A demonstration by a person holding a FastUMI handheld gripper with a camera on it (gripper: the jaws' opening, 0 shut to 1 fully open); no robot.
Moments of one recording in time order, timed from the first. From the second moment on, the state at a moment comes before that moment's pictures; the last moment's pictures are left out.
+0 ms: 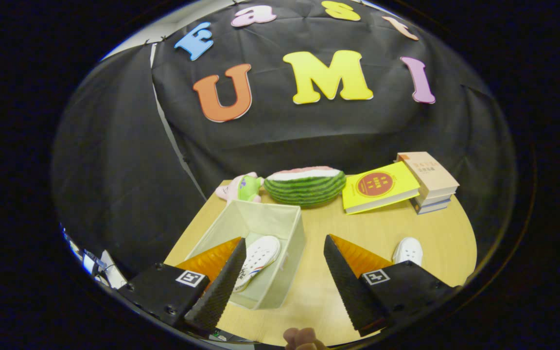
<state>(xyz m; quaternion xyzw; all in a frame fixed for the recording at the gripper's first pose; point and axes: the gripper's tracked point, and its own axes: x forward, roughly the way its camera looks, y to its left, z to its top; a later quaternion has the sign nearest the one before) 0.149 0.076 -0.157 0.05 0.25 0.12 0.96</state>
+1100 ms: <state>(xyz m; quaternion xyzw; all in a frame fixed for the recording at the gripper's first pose) 0.146 -0.211 -0.304 0.05 0.37 -0.05 0.93</state>
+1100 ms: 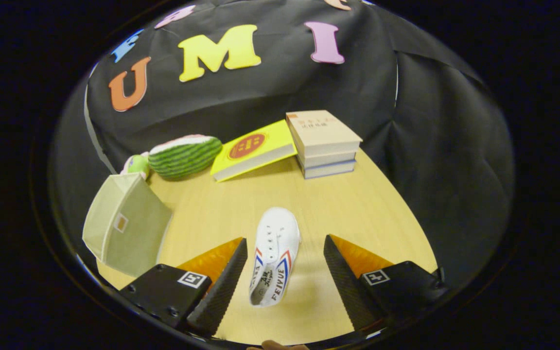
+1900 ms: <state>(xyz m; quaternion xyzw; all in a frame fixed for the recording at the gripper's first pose) 0.140 -0.195 -0.424 0.08 0.51 -0.02 0.86</state>
